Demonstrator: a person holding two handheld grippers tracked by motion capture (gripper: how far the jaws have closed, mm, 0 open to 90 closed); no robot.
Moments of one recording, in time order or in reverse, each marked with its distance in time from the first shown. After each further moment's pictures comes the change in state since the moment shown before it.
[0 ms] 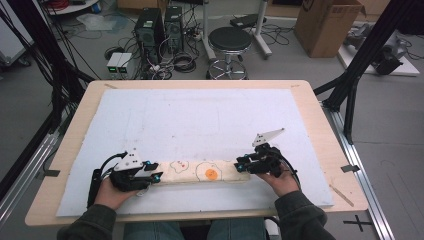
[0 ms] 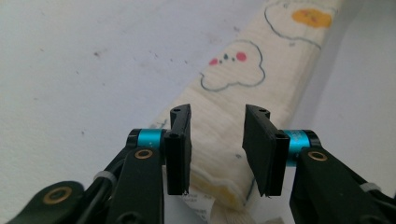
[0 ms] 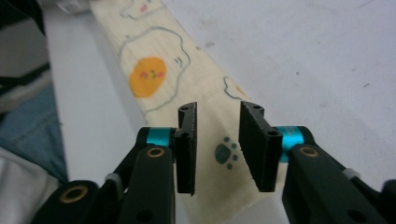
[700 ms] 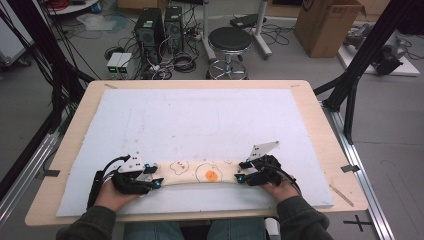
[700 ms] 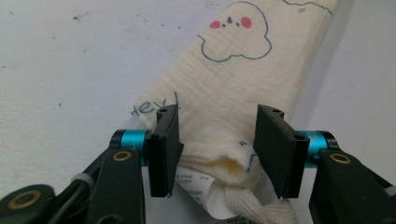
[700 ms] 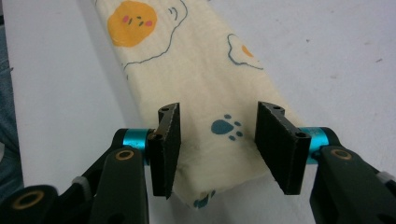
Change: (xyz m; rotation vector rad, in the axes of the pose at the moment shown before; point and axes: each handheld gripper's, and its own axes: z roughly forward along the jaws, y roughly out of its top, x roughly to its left) left arm 0.000 -0.010 0.007 0.041 -0.004 -0.009; right arm 0.011 -0.023 0.012 0.053 -0.092 -0.145
